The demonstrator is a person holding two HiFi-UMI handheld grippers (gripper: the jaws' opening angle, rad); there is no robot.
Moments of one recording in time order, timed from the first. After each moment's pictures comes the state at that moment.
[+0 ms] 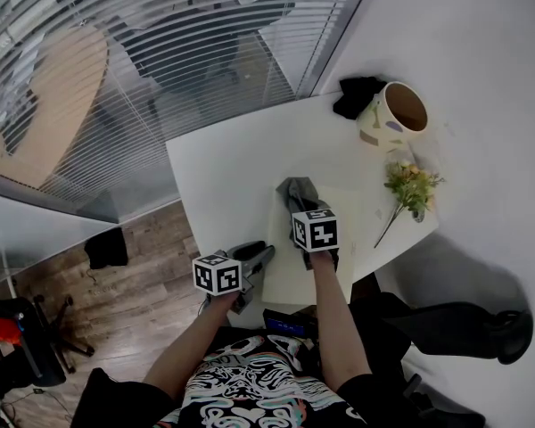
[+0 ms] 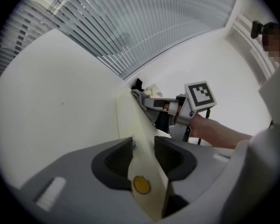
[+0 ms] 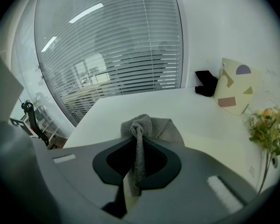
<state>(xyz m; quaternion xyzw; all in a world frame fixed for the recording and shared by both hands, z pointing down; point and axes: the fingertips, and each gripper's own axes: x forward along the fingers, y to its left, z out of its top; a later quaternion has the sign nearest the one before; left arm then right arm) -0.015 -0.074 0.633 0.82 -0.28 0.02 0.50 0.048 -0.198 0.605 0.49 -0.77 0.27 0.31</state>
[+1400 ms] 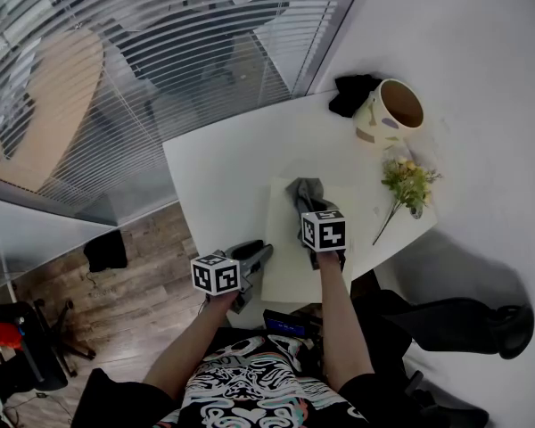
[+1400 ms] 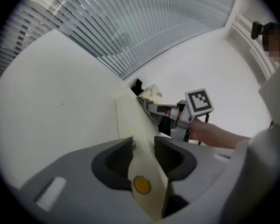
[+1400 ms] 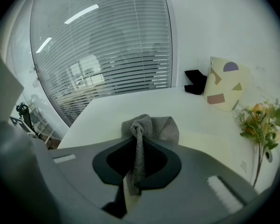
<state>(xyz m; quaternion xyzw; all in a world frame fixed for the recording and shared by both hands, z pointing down) -0.016 -0.073 0.633 0.82 -0.29 0.02 0.50 0.080 -0.192 0.604 0.51 -0.75 0.27 0.31</state>
